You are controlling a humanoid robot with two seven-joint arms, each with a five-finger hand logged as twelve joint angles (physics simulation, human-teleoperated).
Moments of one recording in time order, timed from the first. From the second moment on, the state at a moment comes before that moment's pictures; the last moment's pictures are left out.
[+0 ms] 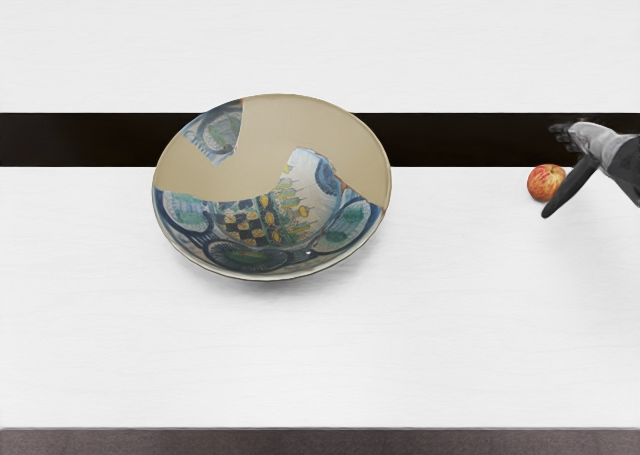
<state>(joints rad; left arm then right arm) -0.03 0.00 -0.15 -0.11 0.10 -0.07 0.17 1.04 -0.72 0.20 1.09 -0.69 -0.09 -0.46</state>
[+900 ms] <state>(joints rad) -0.03 0.00 -0.15 -0.11 0.10 -0.07 0.17 1.05 -0.57 0.10 0.90 -0.70 -0.21 -0.46</state>
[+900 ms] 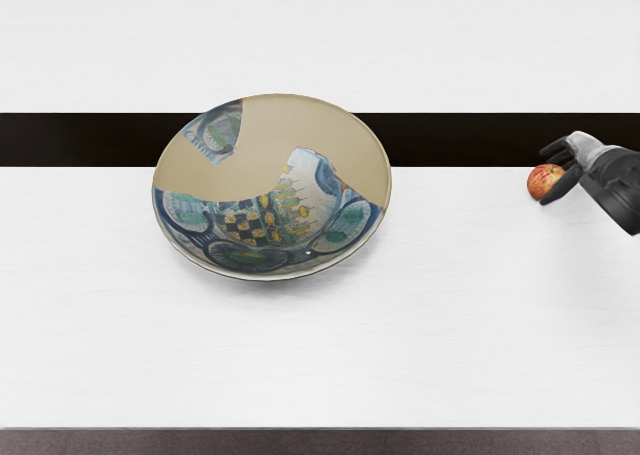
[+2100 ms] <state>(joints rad) -0.03 0.00 -0.15 -0.11 0.10 -0.07 0.17 1.14 -0.64 0.17 0.88 -0.49 0.11 -0.46</state>
